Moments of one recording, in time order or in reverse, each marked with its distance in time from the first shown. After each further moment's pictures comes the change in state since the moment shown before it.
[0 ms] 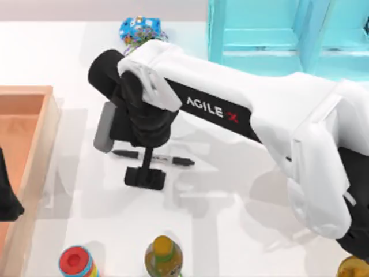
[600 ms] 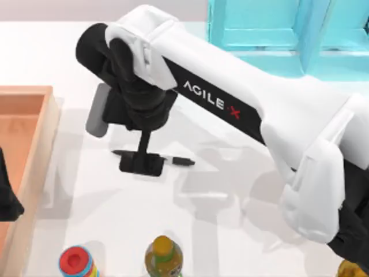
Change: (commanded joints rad) left arm 0.000 0.000 0.000 0.000 0.000 0.000; right arm 0.025 -0.021 0.306 -0.332 0.002 0.027
